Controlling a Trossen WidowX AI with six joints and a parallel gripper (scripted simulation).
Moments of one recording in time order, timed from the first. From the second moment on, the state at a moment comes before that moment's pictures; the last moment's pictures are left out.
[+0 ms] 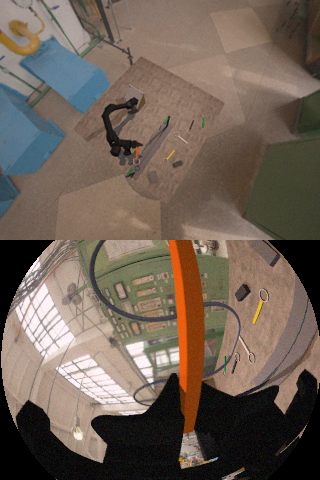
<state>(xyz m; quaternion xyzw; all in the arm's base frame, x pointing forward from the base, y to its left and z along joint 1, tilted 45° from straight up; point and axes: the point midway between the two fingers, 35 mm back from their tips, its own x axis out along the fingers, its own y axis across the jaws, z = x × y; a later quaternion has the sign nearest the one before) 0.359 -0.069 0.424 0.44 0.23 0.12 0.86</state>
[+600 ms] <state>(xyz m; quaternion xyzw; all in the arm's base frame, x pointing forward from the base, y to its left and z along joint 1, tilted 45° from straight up) 0.359 -0.073 0.421 0.35 0.24 0.09 0.90</state>
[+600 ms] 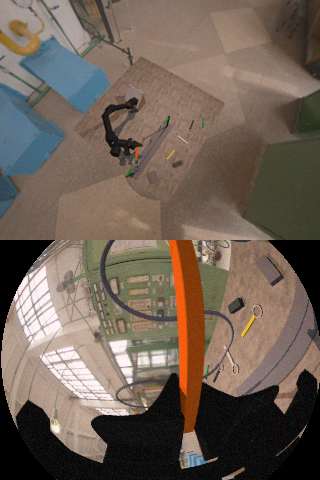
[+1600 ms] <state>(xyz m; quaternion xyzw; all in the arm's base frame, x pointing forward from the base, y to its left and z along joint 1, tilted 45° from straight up) 0.360 -0.111 0.411 0.03 0.24 0.00 0.97</state>
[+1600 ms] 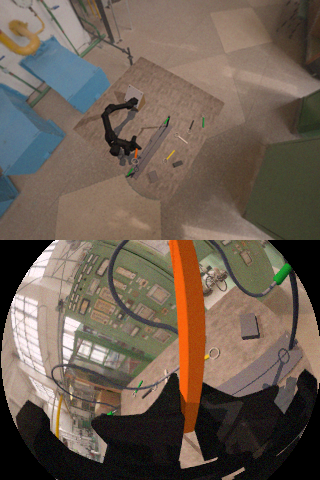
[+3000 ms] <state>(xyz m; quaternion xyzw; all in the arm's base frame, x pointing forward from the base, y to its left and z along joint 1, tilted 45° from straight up) 0.361 -0.168 0.435 -0.42 0.19 -0.14 0.88</state>
